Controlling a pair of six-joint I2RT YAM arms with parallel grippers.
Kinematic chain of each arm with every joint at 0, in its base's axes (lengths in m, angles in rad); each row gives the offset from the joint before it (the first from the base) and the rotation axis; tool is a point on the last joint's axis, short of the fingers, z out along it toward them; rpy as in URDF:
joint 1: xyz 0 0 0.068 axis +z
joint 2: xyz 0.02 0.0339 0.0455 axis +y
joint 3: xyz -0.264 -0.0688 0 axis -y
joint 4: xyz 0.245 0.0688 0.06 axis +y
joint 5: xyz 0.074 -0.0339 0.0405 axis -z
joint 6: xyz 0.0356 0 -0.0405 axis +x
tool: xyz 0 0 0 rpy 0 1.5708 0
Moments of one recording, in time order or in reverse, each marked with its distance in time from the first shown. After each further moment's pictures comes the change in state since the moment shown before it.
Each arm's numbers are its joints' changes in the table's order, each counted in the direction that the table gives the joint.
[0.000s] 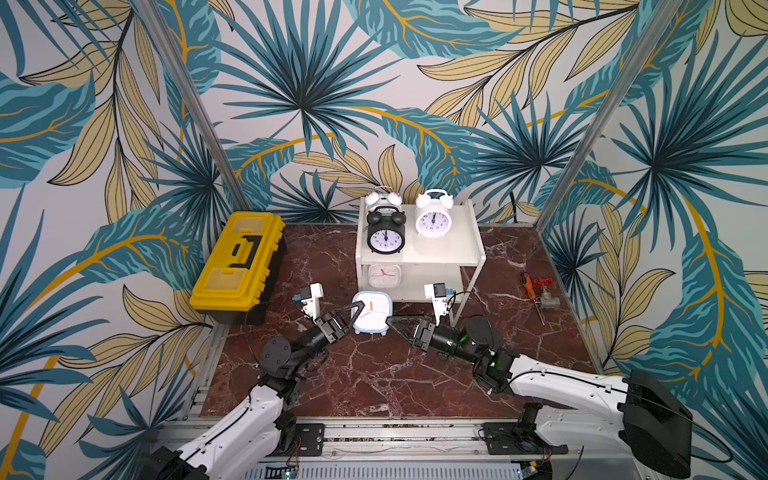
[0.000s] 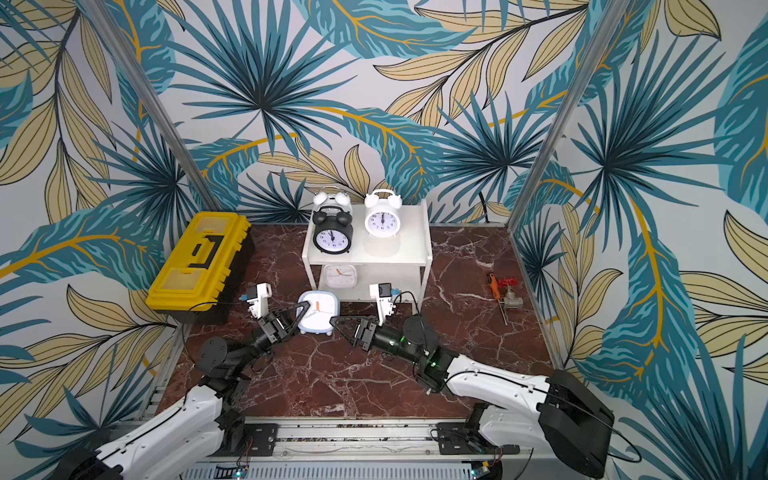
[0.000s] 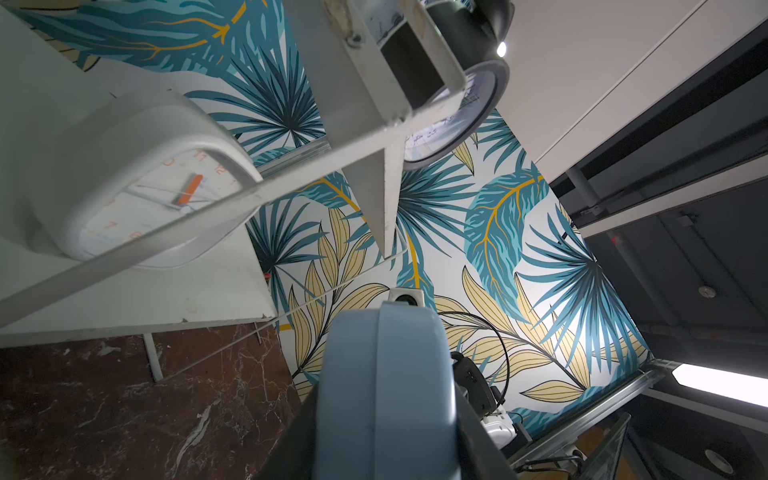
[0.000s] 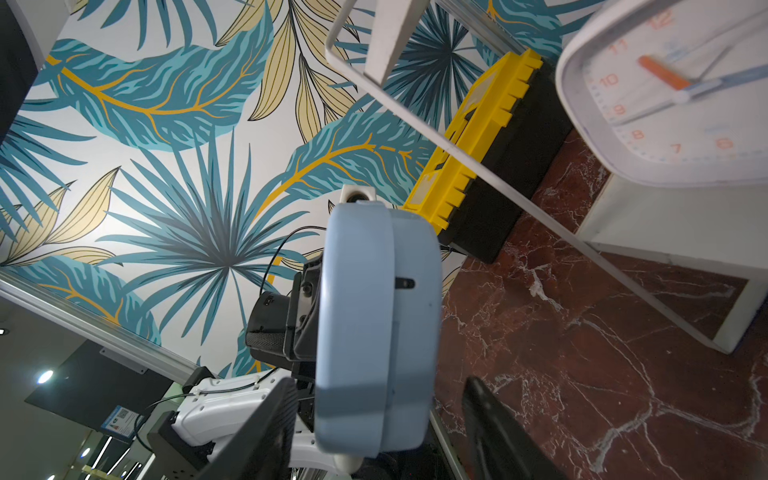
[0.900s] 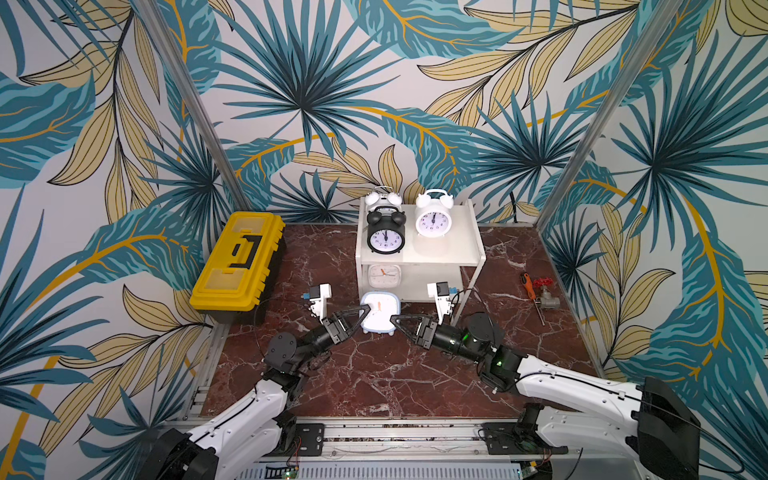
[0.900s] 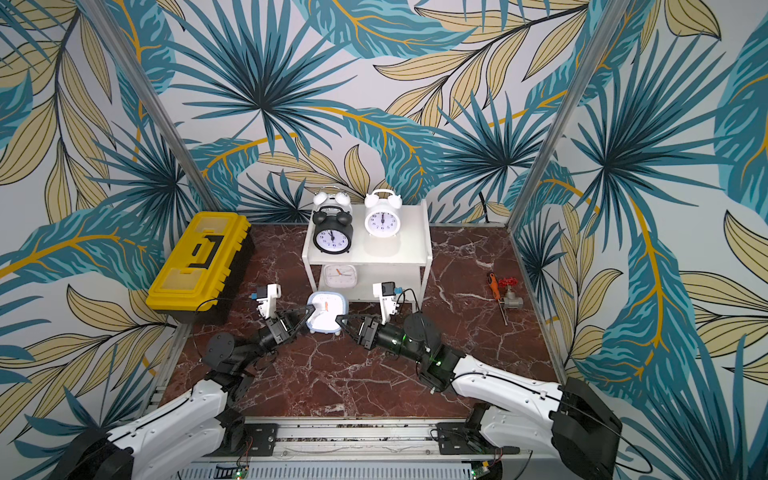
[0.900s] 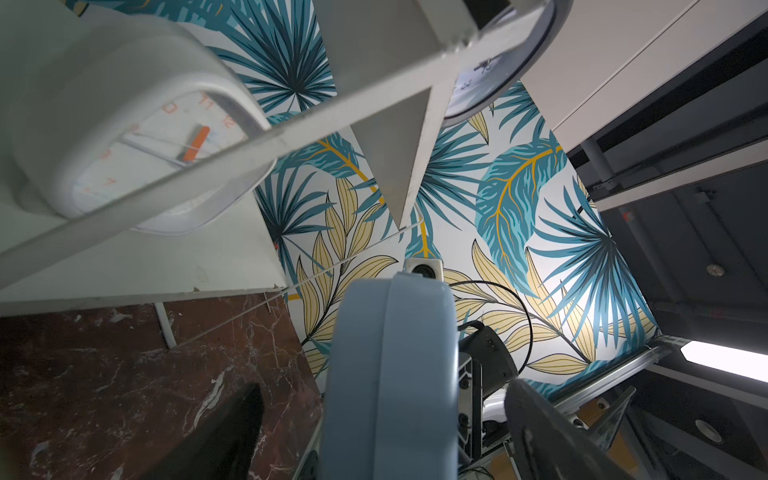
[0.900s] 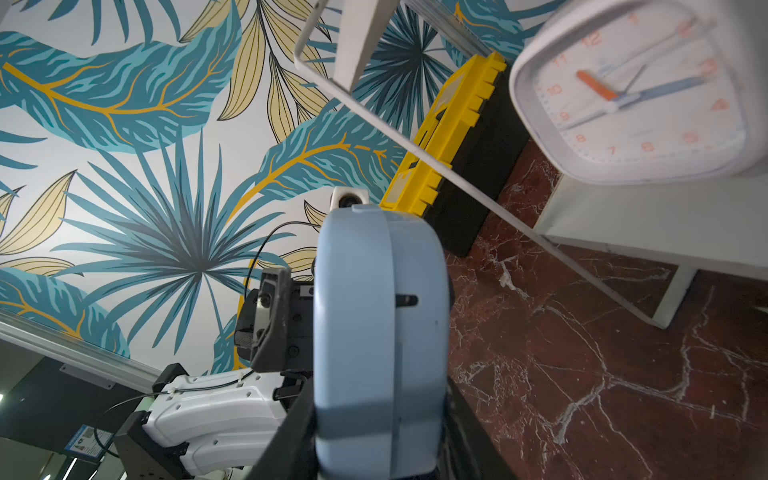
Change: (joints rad) left arm -0.010 0.096 0.002 -0.034 0.098 0.022; right arm -0.023 -0.093 0.021 0.185 0.036 -0.032
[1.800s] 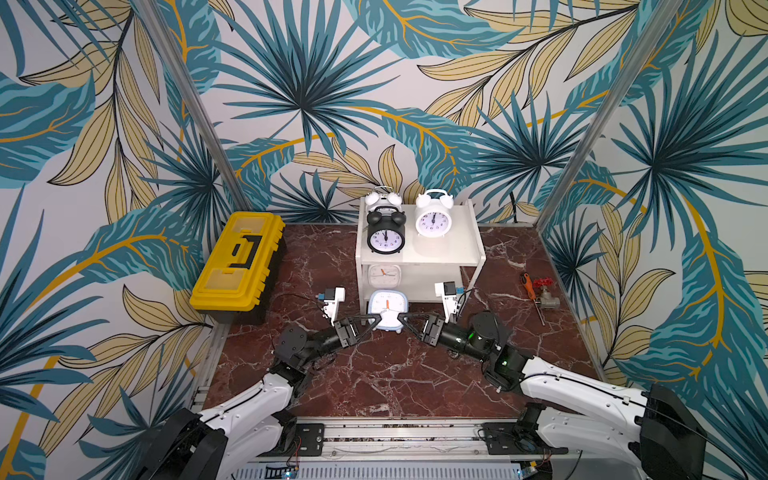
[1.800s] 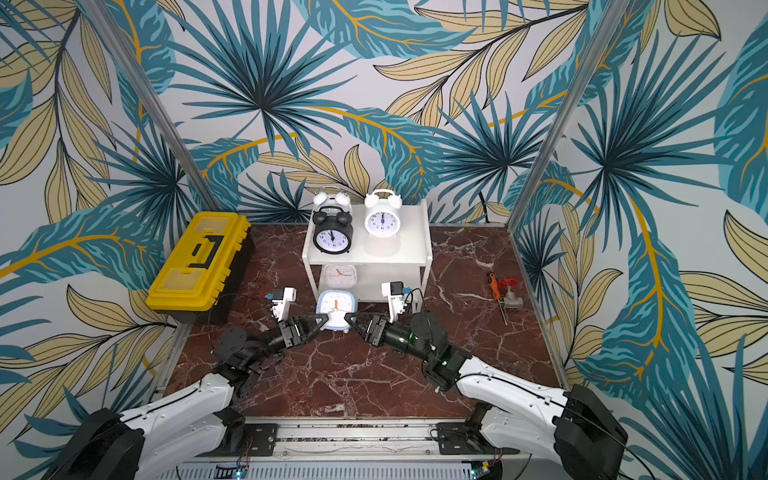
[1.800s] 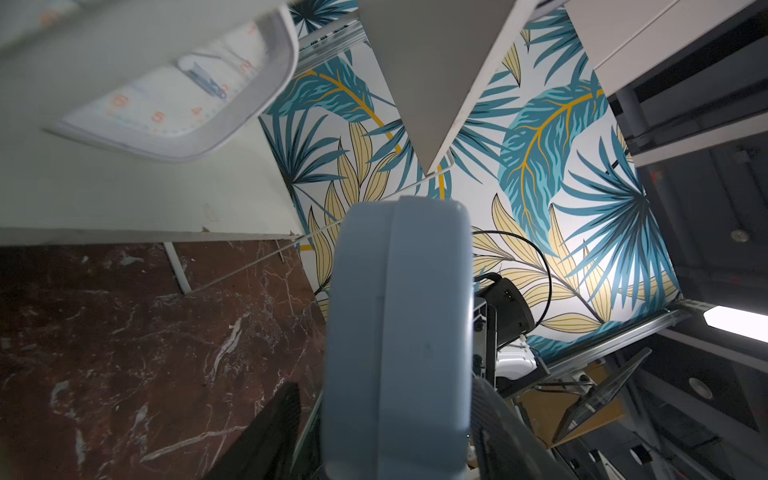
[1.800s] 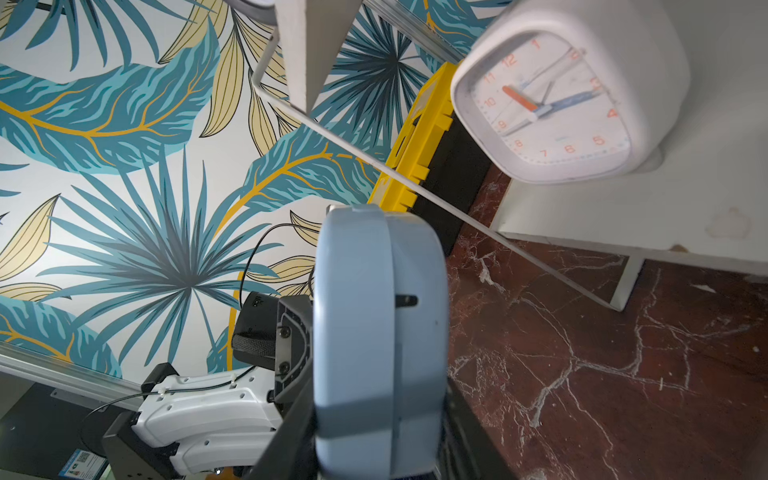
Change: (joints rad) left arm -0.037 0.104 0.020 0.000 0.092 0.051; right arm -0.057 -0.006 -0.043 0.002 -0.040 0.043
